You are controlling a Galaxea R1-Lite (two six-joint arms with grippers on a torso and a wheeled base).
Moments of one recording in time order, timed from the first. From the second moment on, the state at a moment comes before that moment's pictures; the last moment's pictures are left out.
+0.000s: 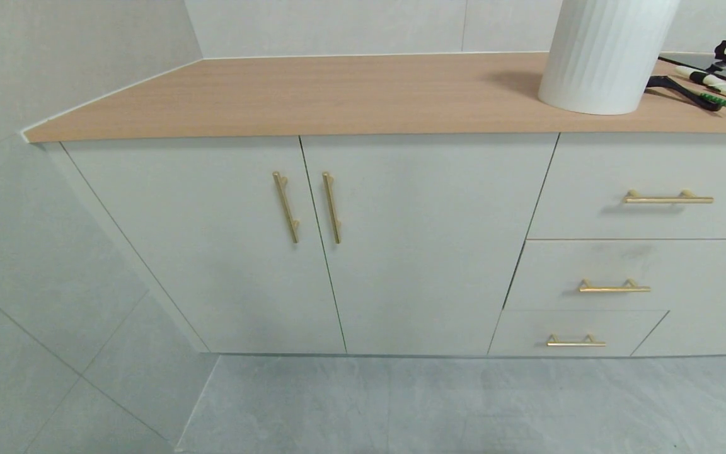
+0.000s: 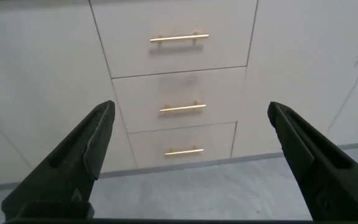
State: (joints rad) left arm -0.01 0.02 -0.16 0.21 0.22 0.10; right arm 0.24 0.06 -0.46 0.25 -0.42 -0.03
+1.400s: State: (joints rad) left arm 0.00 0.00 0.00 0.00 0.00 0.03; right arm 0.00 0.00 0.00 0.00 0.00 -0.02
